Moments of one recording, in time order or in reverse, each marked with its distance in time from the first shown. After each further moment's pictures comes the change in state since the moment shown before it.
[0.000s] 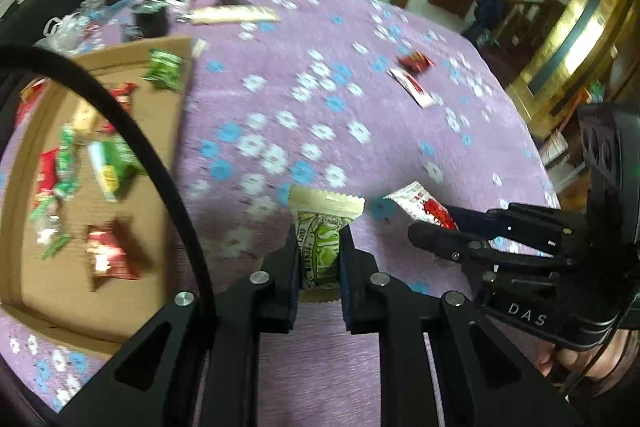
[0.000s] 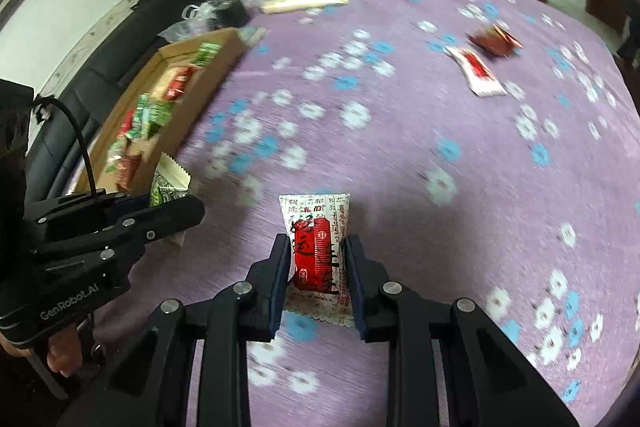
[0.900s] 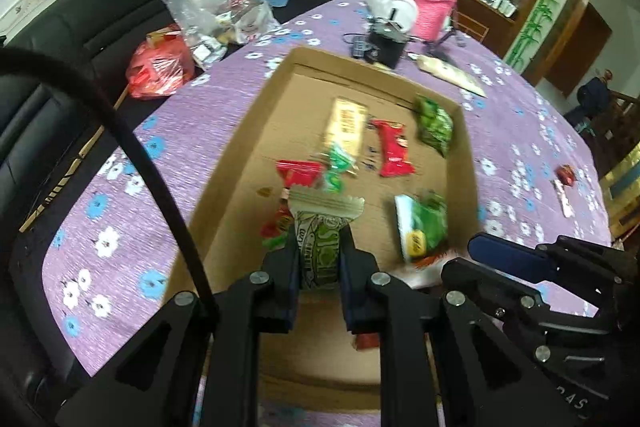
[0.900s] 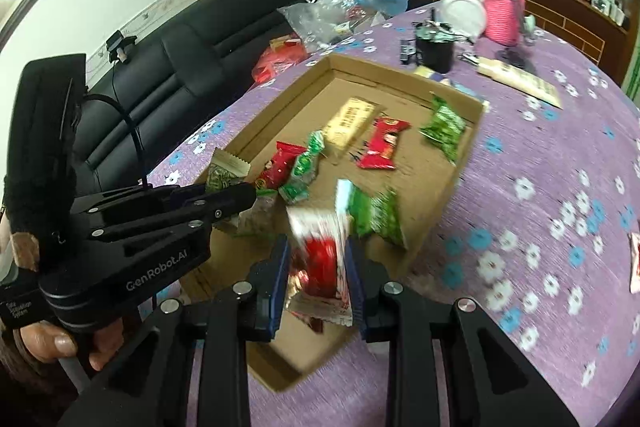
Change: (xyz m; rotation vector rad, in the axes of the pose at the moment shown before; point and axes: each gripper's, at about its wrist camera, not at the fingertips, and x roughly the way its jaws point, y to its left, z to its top) left arm -0.034 0.182 0.016 -0.322 -0.074 0.296; right arm 0.073 0.183 0.089 -0.298 0.023 0.194
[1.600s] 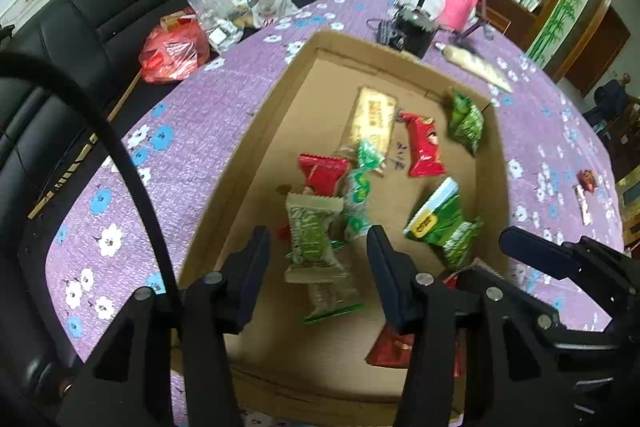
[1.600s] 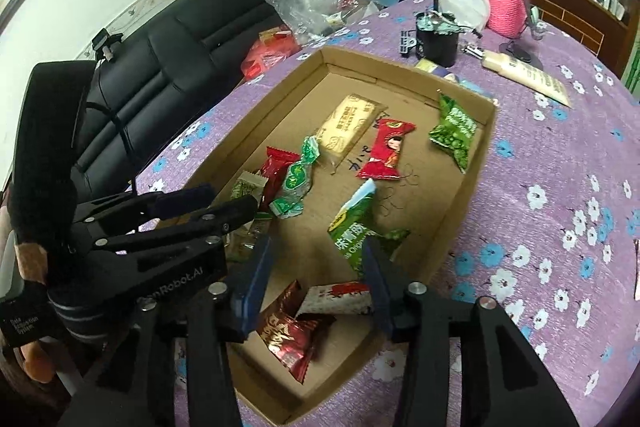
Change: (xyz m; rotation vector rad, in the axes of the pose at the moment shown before) left arm 0.013 0.005 0.005 -0.031 0.044 0.042; right arm 0.012 -0.002 0.009 0.030 0.019 -0.031
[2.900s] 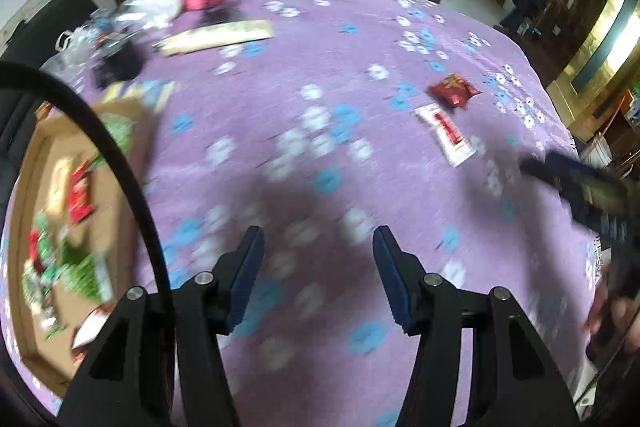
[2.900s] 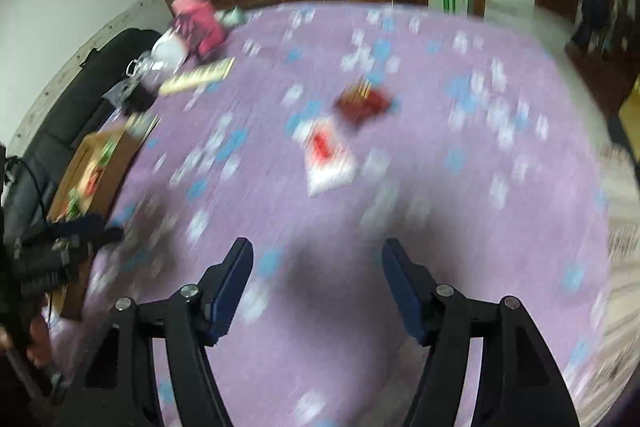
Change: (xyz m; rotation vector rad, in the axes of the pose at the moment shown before) left arm 0.029 -0.292 -0.026 0.373 0.085 -0.155; right arm -0.152 -0.295 -0.113 0.371 -0.168 -0.351
